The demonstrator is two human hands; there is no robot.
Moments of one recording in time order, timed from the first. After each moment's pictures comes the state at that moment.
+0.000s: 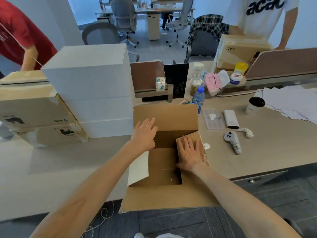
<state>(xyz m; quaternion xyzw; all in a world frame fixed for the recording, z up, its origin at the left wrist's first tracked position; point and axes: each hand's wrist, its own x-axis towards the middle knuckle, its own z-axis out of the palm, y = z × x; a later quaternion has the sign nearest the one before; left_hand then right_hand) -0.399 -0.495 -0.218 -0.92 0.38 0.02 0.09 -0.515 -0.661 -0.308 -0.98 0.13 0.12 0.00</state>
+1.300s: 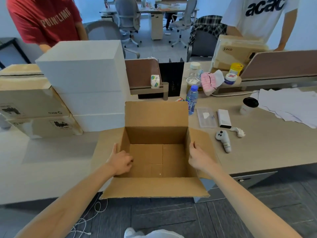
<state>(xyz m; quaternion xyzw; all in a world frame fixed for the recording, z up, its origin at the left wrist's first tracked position) -0.439 -0.423 -0.301 -0.90 0.38 0.18 0.12 -0.581 -0.713 -0.268 -0.94 0.20 0.20 0.17</state>
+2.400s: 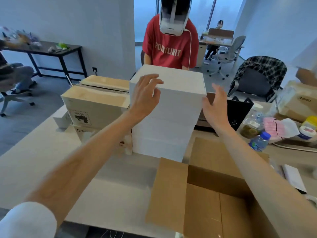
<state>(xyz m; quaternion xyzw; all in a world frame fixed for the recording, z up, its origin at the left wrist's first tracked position) -0.195 -0.308 -0.097 -0.82 0.28 -0.38 -0.32 -0.276 -0.537 -0.092 -0.87 0.08 -0.28 0.40</state>
